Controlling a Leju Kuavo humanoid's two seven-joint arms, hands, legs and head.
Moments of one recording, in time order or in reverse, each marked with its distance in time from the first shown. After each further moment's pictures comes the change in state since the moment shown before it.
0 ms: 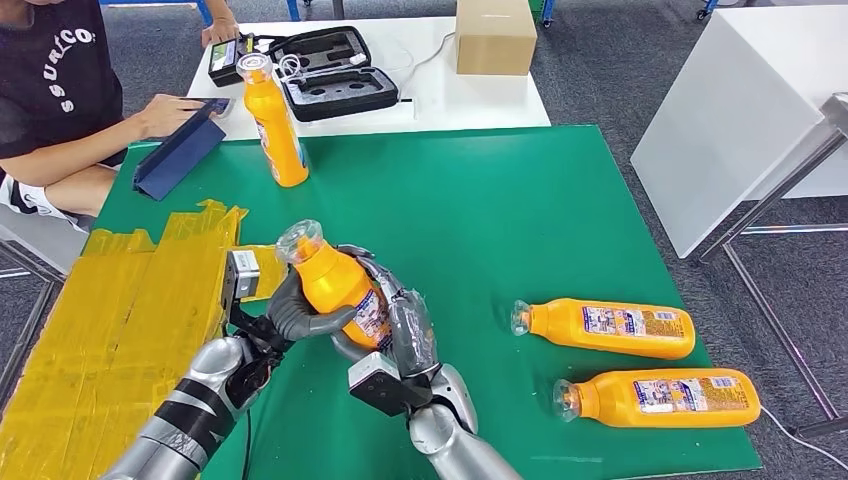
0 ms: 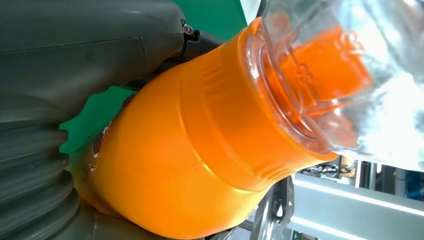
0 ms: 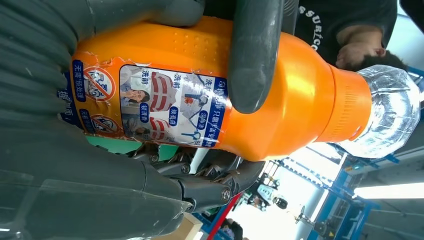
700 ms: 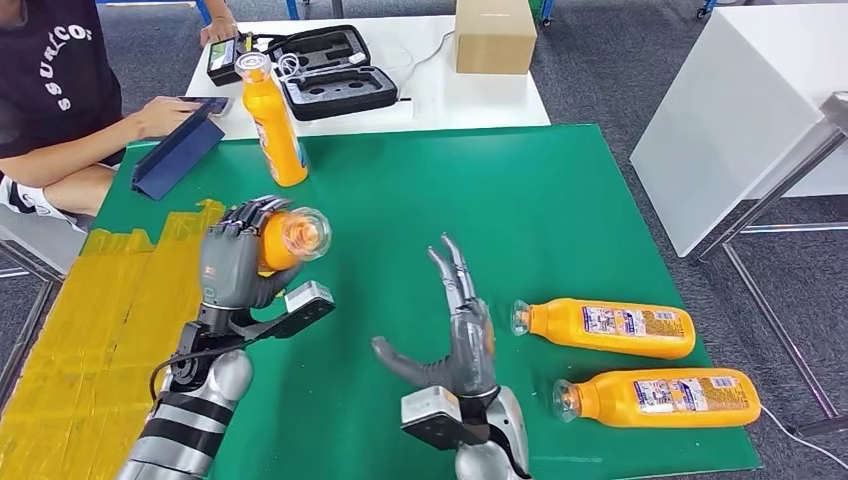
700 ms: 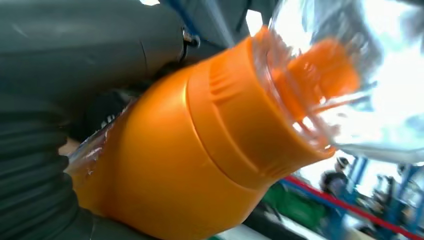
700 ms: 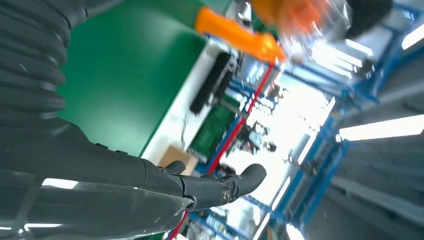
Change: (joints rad) left arm 0.114 -0.088 0.287 -0.238 -1.480 1.059 0.105; right arm 0.274 -0.128 -0.035 -0.576 0.137 -0.041 0.164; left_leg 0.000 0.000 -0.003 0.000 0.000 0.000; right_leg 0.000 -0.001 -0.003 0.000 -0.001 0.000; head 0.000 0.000
